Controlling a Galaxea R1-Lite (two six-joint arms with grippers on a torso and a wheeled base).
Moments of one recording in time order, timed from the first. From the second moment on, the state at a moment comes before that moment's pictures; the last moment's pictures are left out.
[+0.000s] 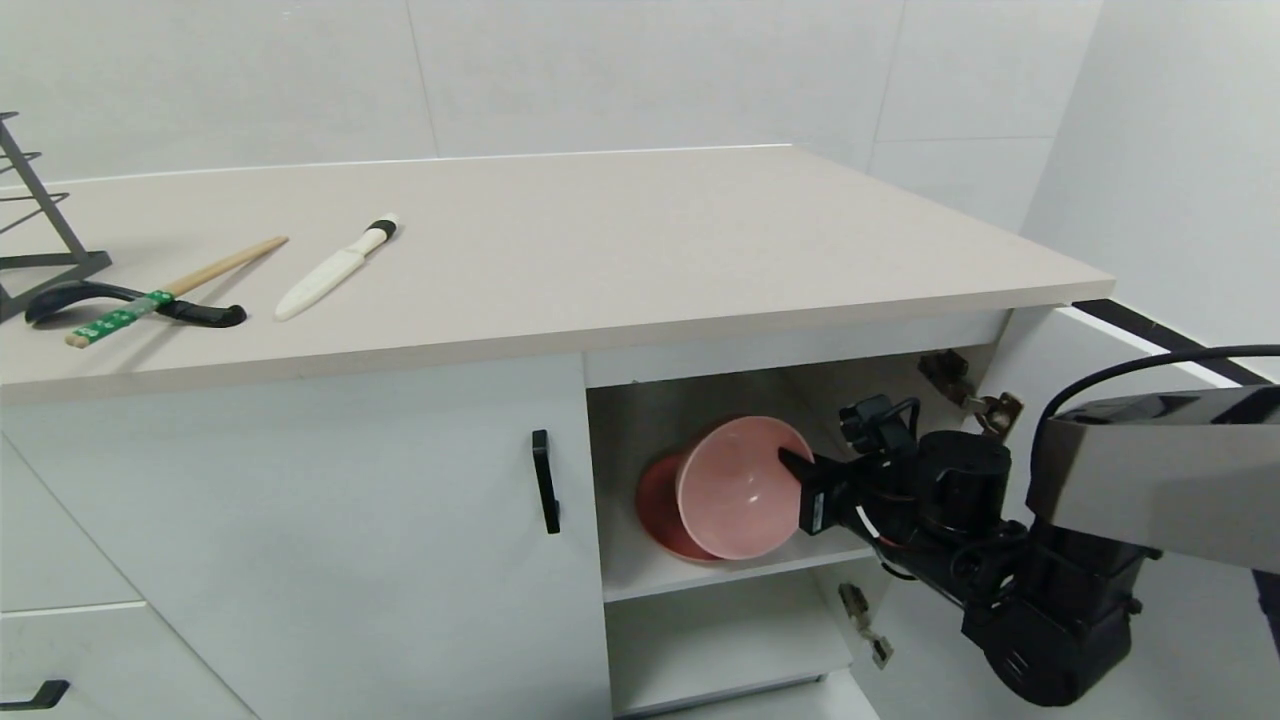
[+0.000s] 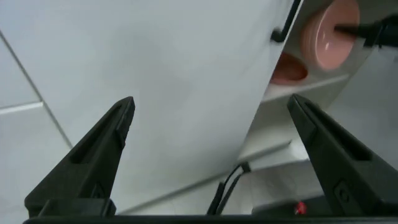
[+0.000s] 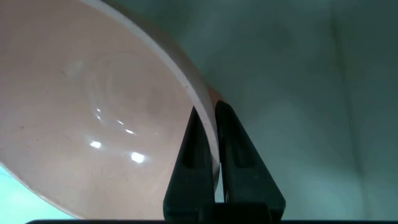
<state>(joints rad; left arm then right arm) -0.10 0.11 0.00 -0.05 -0.16 -0.04 0.43 2.32 -0.54 -1.56 0.09 0.06</state>
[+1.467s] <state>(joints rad) -0.10 0.09 0.00 -0.06 -0.11 -0.04 0.43 2.41 -0.84 -1.12 0.13 0.09</state>
